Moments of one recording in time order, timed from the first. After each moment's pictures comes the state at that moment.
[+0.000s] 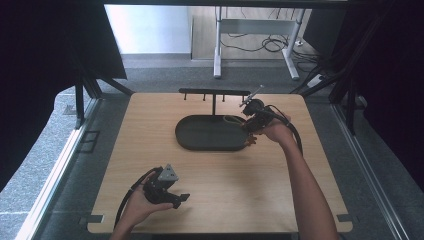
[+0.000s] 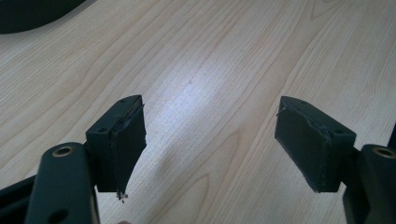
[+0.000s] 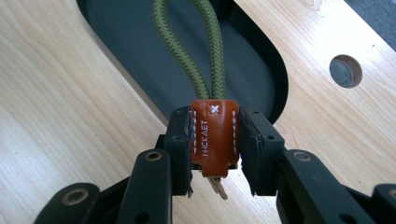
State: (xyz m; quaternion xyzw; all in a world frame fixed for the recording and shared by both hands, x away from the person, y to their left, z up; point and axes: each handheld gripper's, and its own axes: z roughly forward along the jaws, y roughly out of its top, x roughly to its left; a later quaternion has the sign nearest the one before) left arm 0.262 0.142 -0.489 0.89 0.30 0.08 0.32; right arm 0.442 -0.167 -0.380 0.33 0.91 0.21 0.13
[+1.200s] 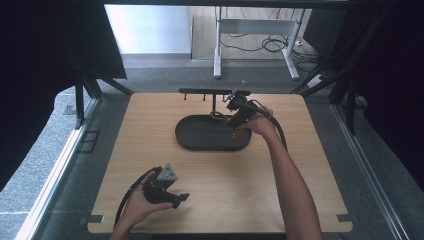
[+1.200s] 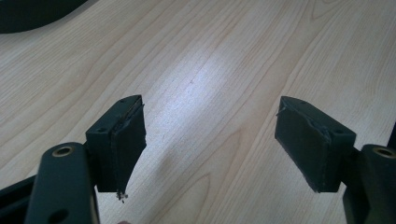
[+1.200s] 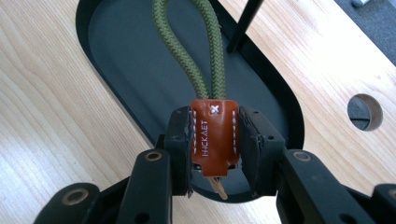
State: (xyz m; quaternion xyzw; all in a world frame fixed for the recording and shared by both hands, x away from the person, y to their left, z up) left arm 0.262 0.145 -0.488 0.89 0.30 0.08 0.33; right arm 0.472 -0.125 -0.392 0.31 0.92 0.21 0.13
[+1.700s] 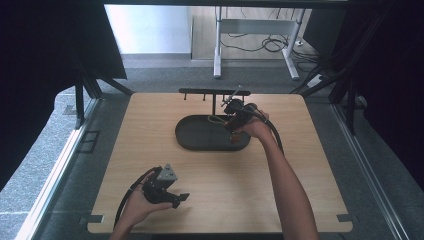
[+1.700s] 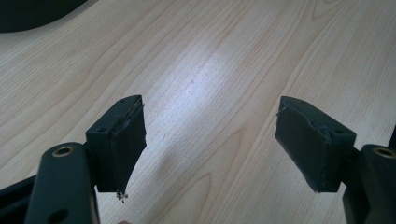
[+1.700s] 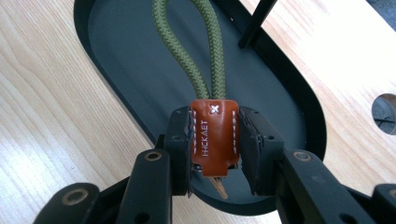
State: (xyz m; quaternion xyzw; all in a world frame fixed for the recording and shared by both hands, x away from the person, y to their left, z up) left arm 0.262 0.144 -0.489 0.89 0.30 0.08 0.33; right arm 0.474 -0.119 -0.413 0.30 0.92 0.21 0.12
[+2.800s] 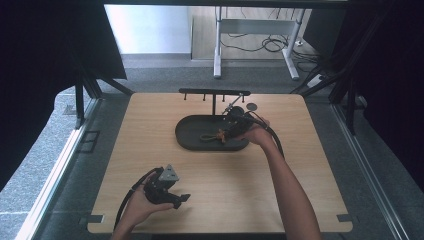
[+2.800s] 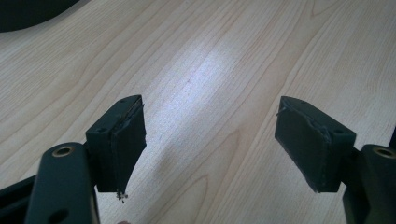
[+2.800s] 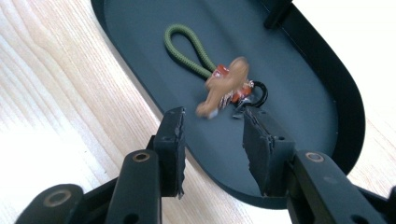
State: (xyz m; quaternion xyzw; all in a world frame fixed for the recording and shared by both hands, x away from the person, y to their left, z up) left arm 0.262 0.141 -0.491 0.89 0.30 0.08 0.32; right arm 0.462 -0.123 -0.430 0.29 0.93 0.21 0.09
